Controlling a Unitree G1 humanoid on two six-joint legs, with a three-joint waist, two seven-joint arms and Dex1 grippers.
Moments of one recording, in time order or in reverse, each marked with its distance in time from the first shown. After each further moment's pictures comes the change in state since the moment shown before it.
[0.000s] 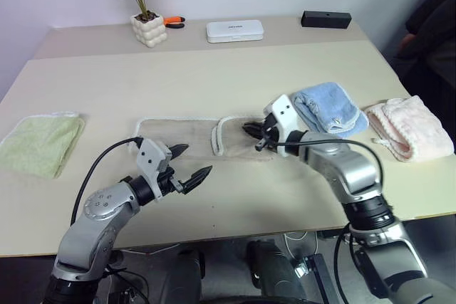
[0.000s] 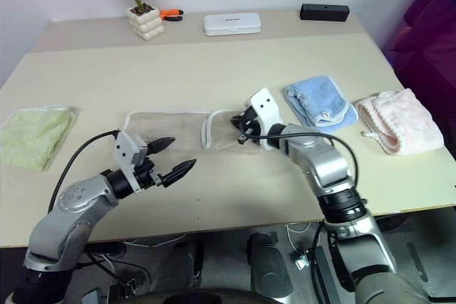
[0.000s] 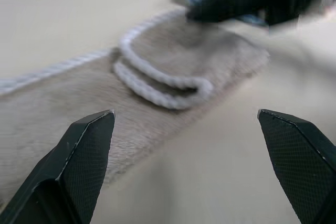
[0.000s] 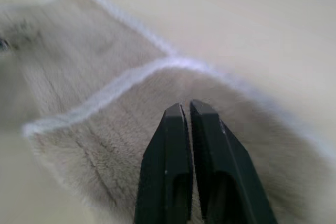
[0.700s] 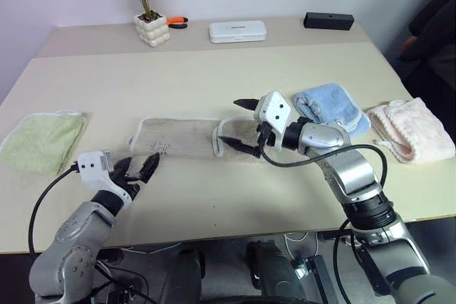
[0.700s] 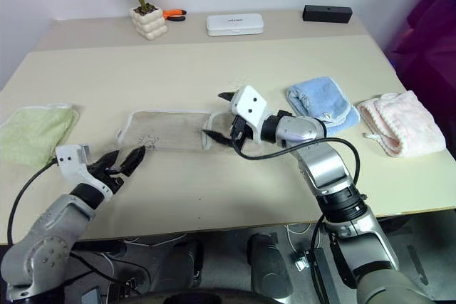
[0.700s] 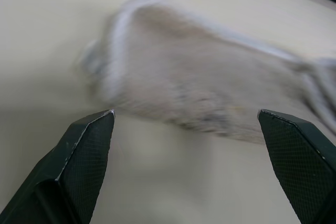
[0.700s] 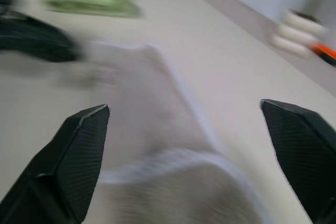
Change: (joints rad) left arm 0.041 -0.207 0.388 -0.001 -0.344 0.350 0.522; right arm -0.014 -0.072 0.000 -0.245 -0.055 -0.218 0.259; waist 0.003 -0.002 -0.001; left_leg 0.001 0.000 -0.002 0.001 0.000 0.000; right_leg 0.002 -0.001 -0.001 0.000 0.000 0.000
